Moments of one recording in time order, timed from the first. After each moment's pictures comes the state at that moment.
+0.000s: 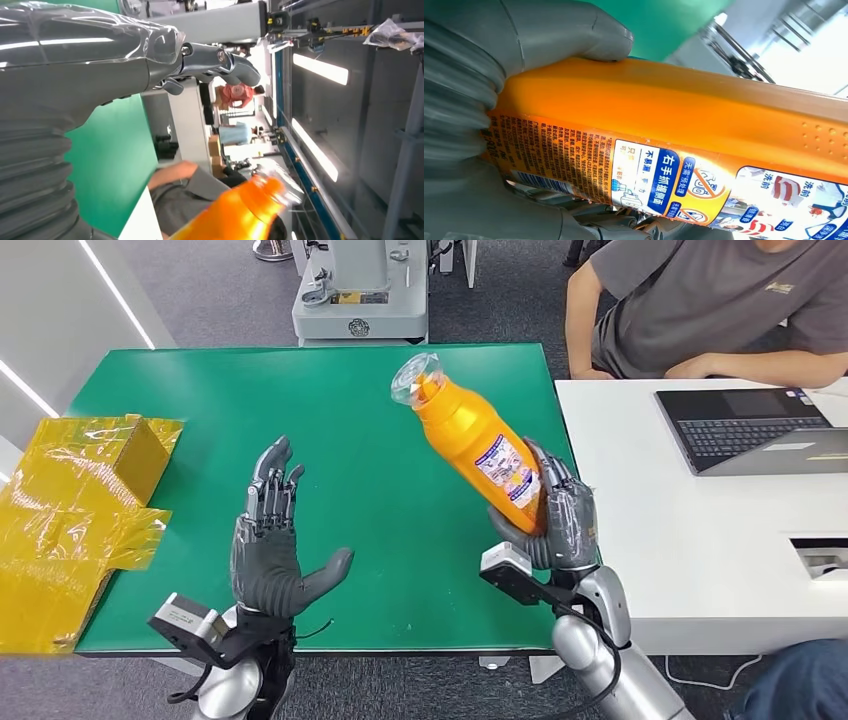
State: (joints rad) left arm -0.10 -0.16 -0.51 -1.57 -0.12 0.12 -0.44; right arm -0.30 -0.14 0.53 -1.38 0.67 -0.59 -0.47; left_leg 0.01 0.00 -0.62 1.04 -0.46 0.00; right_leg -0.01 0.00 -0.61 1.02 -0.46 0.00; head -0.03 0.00
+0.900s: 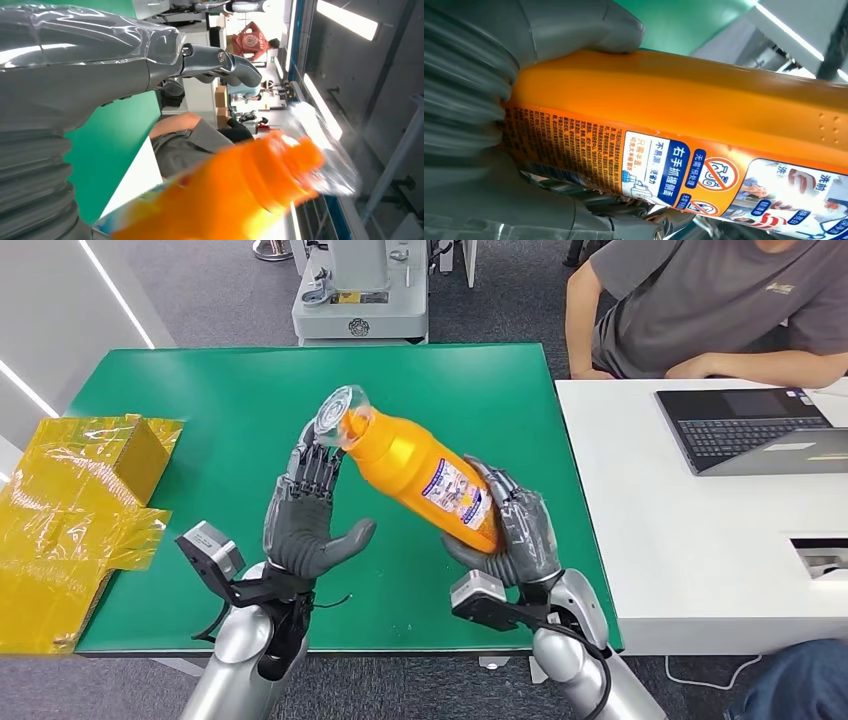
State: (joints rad) left arm -0.27 -0.16 -0.52 -1.41 0.07 -0.02 -0.39; right arm -0.28 -0.08 0.56 -1.45 0.62 -0.34 -0.56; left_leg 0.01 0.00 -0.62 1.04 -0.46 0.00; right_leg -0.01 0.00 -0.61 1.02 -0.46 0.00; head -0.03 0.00
